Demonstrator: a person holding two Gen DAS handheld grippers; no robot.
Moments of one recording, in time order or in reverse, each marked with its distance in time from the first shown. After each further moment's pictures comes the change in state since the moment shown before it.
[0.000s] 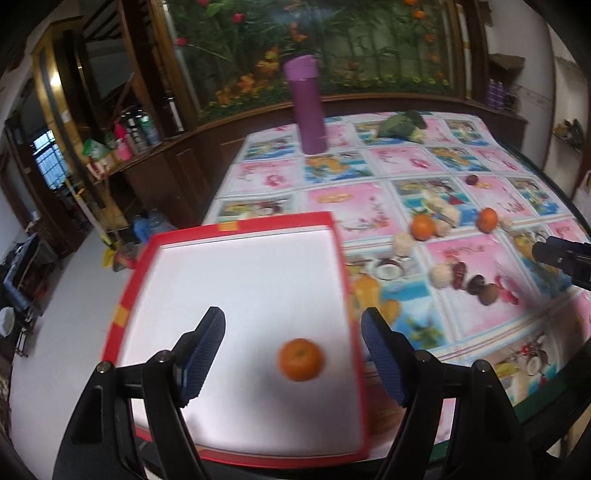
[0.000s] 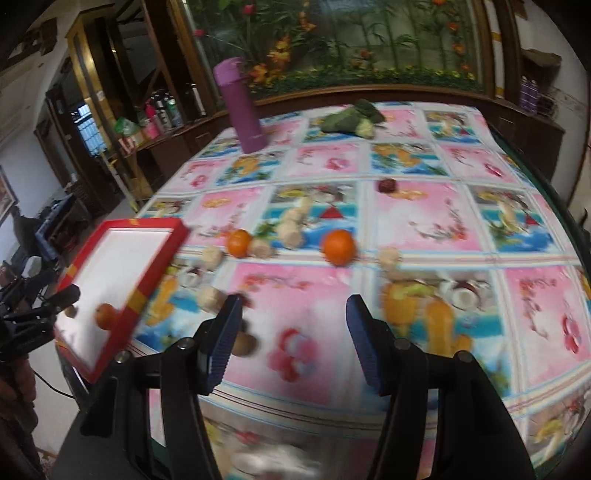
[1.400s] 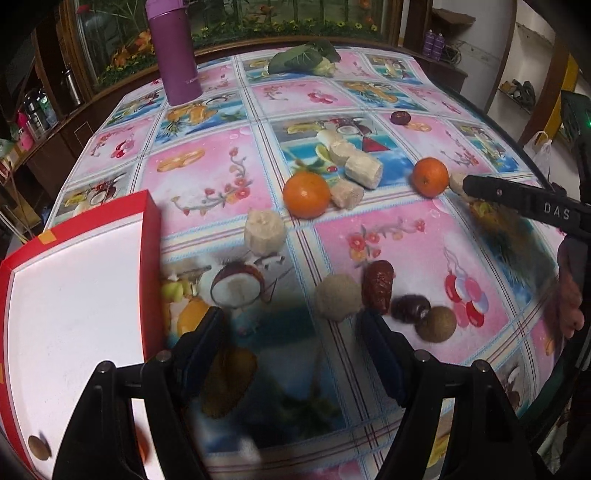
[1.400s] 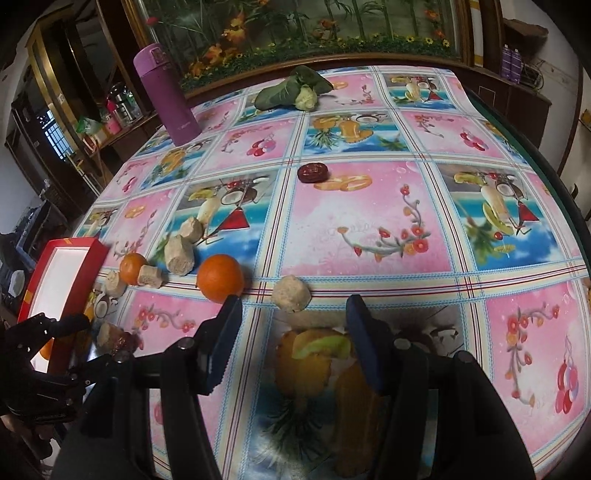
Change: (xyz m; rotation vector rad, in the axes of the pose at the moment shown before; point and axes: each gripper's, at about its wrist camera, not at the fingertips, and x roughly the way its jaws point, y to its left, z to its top) left arm 0.094 -0.087 0.029 0.107 0.199 -0.302; right arm 0.064 -0.073 0.034 0.071 0.093 -0.060
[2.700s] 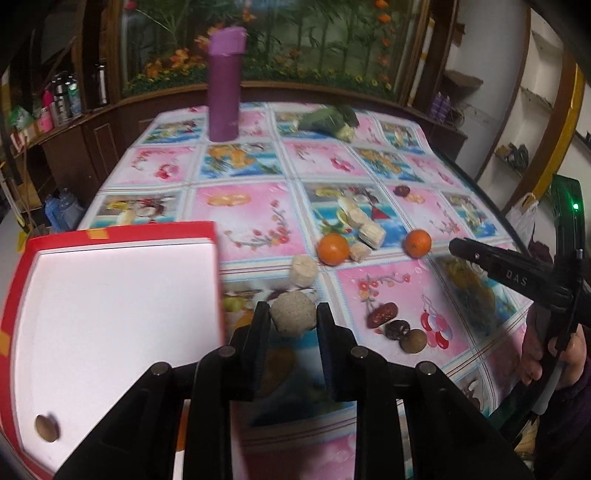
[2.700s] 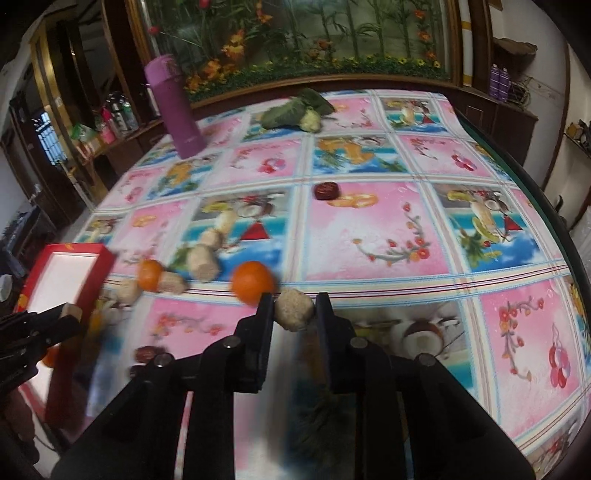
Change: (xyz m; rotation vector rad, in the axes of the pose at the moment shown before) left arm -0.066 0.047 -0.014 -0.155 -0.193 -0.060; right arm -0.025 0.037 -0.008 -0.020 -0.085 -0.043
